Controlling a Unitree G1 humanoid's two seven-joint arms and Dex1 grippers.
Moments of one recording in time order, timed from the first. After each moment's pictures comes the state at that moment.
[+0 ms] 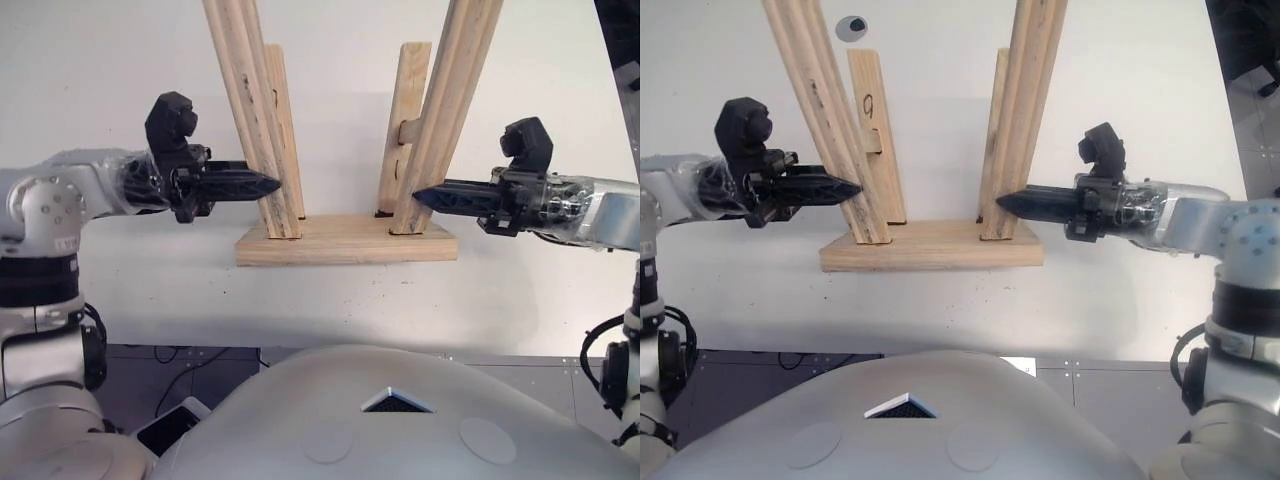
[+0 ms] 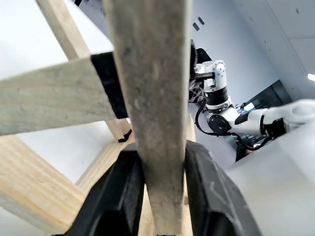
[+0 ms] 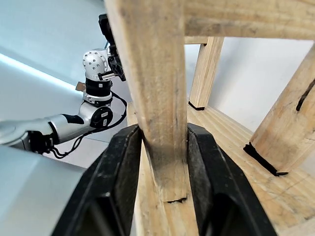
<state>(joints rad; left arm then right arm) -0.34 0.79 -0.01 -0.01 -0.99 1.16 -1.21 -0.20 -0.77 -0.10 -0.13 1.54 1.35 0.53</state>
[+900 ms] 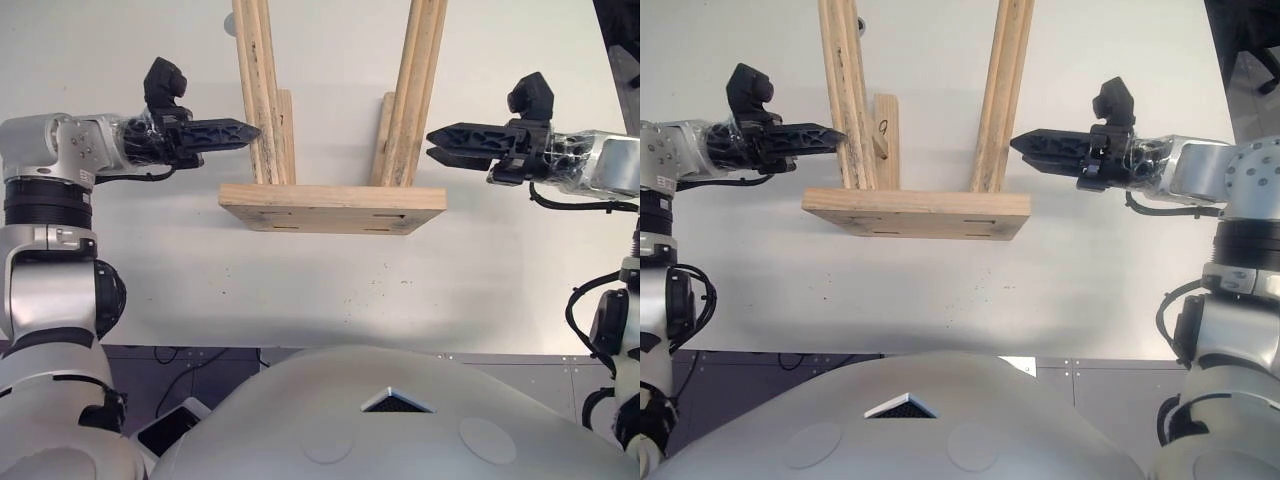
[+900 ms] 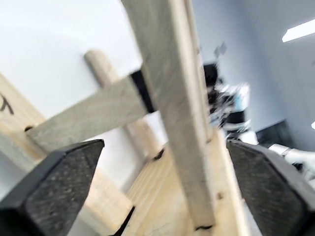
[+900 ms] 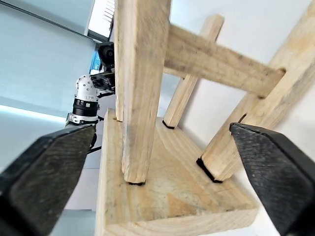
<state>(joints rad) -0.60 0.72 -0.06 0.57 -0.73 1.11 -1.42 -0.43 -0.72 -0.10 0.22 1.29 1.40 0.63</state>
